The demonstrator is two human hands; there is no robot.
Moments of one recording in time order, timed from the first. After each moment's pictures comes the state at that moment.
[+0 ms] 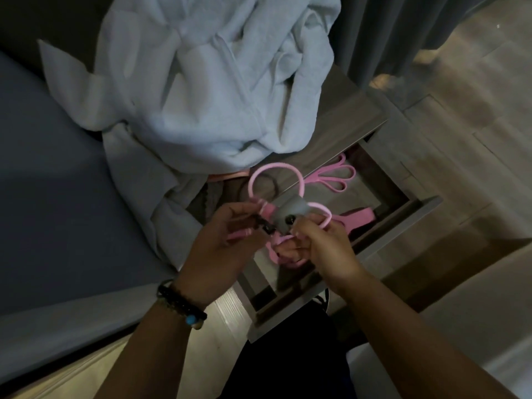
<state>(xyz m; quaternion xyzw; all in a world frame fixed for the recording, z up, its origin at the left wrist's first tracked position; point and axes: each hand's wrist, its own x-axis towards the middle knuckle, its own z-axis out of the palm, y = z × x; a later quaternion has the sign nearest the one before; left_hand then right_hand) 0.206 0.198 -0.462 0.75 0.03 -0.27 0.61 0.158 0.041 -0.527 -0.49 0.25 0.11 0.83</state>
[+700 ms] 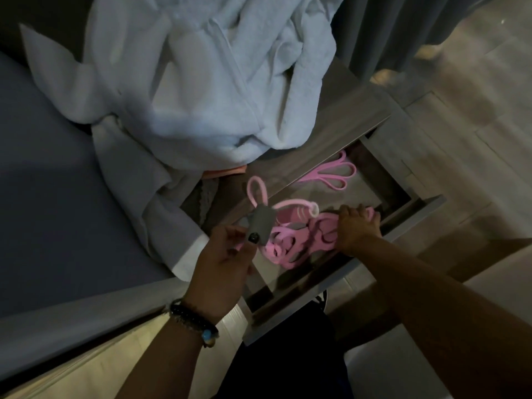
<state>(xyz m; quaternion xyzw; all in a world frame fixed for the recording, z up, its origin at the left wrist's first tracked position) 0.188 0.201 -0.500 0.79 0.13 -0.28 0.52 0.183 -0.038 -0.653 -0.91 0.17 0.37 0.06</state>
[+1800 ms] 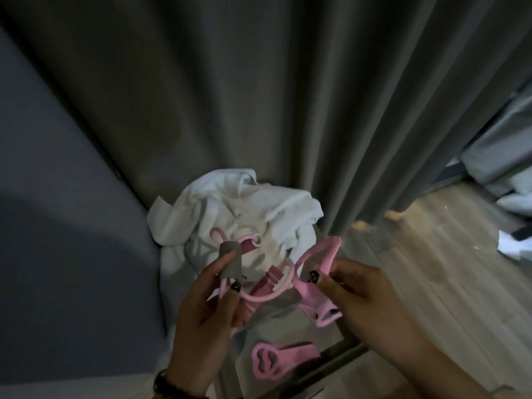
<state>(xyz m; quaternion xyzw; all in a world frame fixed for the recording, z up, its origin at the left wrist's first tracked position) 0.222 0.182 -0.252 0.70 0.05 -0.02 0.71 0.217 -0.028 -0.221 -0.80 0.06 0.04 0.59</state>
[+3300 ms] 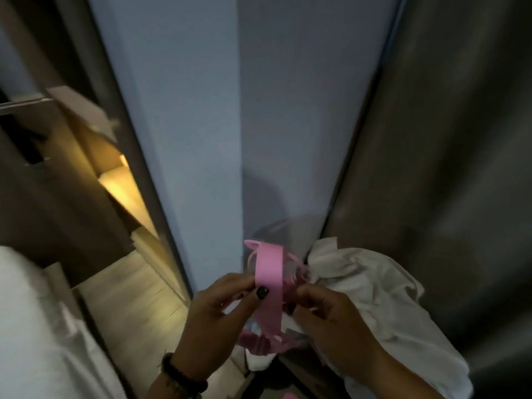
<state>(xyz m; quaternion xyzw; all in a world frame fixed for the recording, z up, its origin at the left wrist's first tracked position) 0.104 0.202 -0.156 0.72 0.24 0.39 0.53 0.254 0.091 -0.152 -0.69 -0.39 0.33 0.51</state>
